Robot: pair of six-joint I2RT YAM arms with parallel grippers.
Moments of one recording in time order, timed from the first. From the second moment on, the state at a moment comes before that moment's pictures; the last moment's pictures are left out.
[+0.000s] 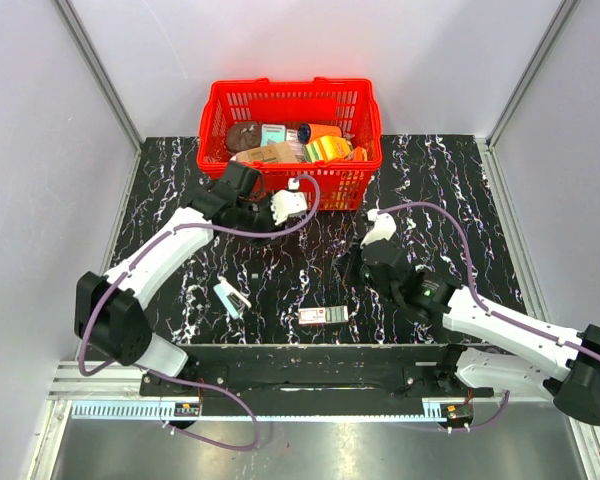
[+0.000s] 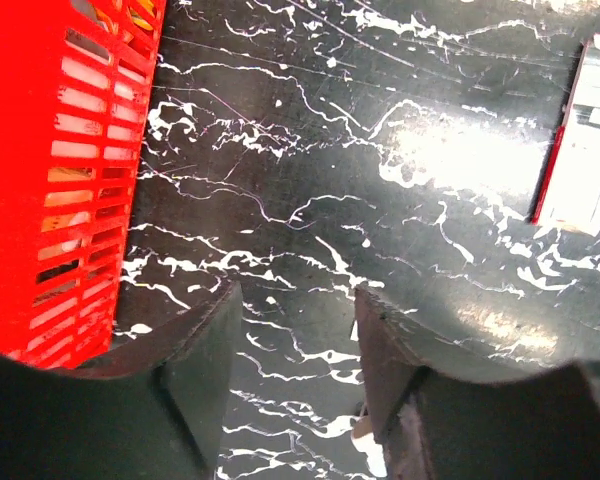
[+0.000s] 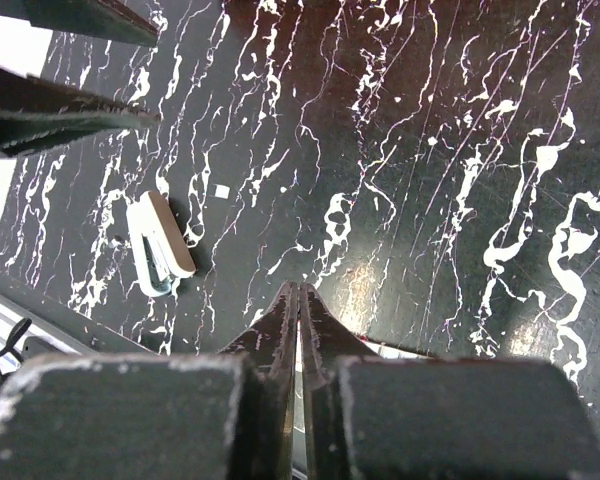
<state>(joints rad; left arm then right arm) -0.49 1.51 1.29 -0.72 0.43 0.73 0.96 1.04 0.76 -0.22 0.34 0.73</state>
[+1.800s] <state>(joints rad) -0.56 1.78 1.10 -0.69 0.05 0.83 0.96 1.05 0.72 -0.22 0.33 0.74</state>
